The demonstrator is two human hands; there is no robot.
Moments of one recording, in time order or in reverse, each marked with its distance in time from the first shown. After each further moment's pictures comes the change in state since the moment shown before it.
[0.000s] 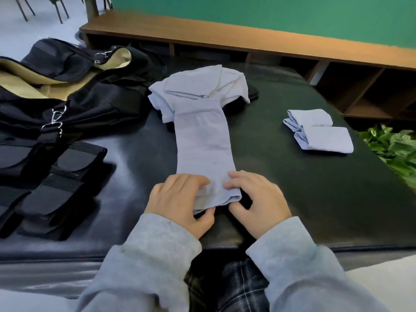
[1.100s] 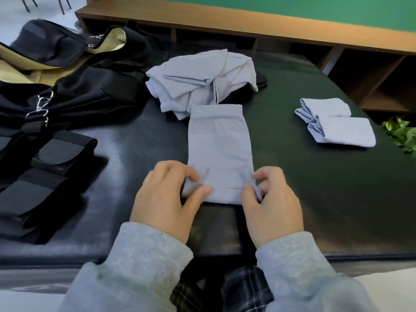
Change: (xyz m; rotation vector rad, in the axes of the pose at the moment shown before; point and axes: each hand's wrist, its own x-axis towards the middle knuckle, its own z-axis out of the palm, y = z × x) left_hand 0.001 0.005 -0.010 -0.150 0.054 -0.273; right_hand -0.002 -0.029 0.001 0.135 0.142 0.416
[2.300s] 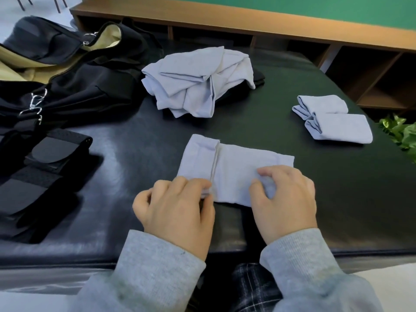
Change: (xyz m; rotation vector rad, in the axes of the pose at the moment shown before) left_hand -0.019 0.014 0.022 0.272 0.173 0.095; right_hand 0.003 0.004 -0.015 -0.244 0.009 0.038
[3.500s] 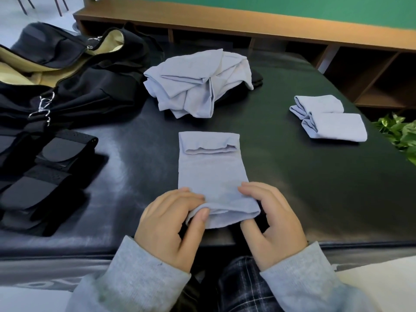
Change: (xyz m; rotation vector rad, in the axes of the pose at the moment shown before) left_hand -0.023 -0.026 -0.013 -0.480 -0.035 0.173; right_hand -0.033 0.023 0.018 0.449 0.053 -0.459
